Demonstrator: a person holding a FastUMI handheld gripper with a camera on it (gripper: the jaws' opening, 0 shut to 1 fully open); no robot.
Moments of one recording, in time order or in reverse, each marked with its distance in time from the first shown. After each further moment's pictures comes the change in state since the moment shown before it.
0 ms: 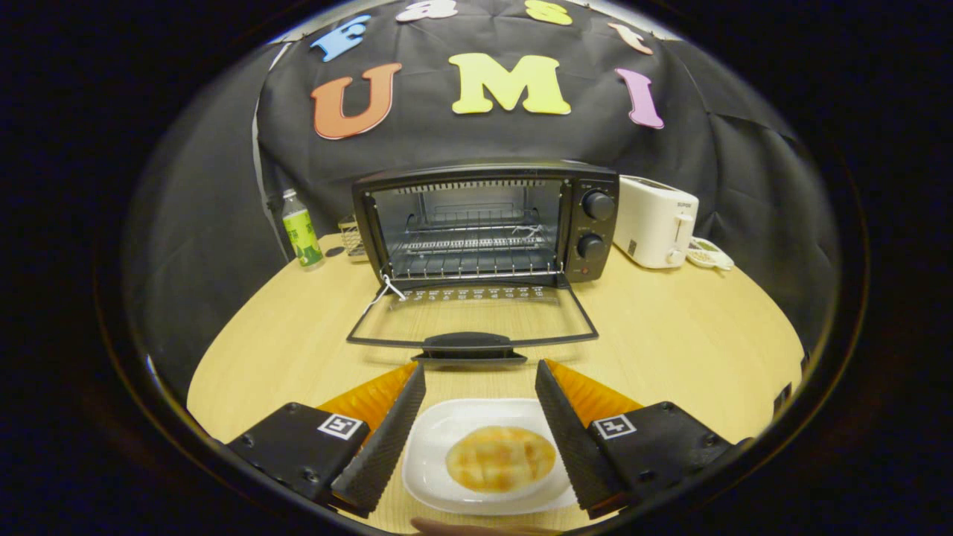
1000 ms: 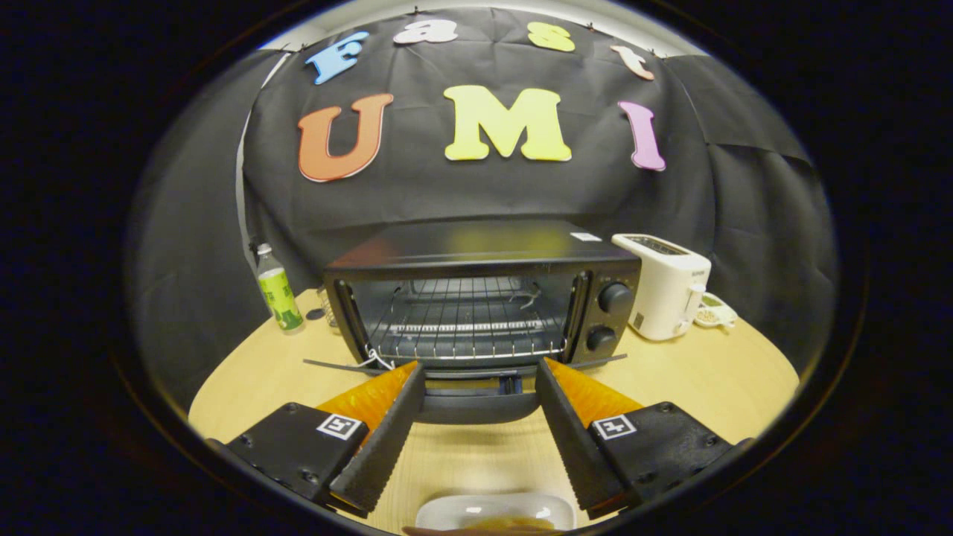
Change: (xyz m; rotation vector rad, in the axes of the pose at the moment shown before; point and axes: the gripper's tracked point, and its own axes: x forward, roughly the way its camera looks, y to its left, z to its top) arm 0.060 0.005 0.096 0.019 -0.139 -0.028
